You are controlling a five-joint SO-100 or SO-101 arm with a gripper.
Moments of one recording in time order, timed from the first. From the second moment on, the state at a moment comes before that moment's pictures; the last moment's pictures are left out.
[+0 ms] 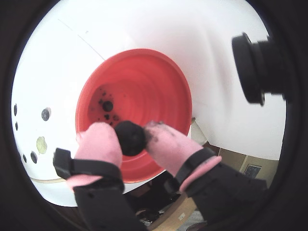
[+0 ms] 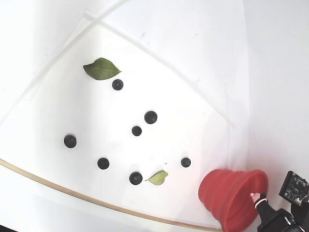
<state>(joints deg) 38.2 124.5 133.0 9.8 -115.1</state>
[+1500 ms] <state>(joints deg) 37.5 131.6 136.5 14.0 -111.8</state>
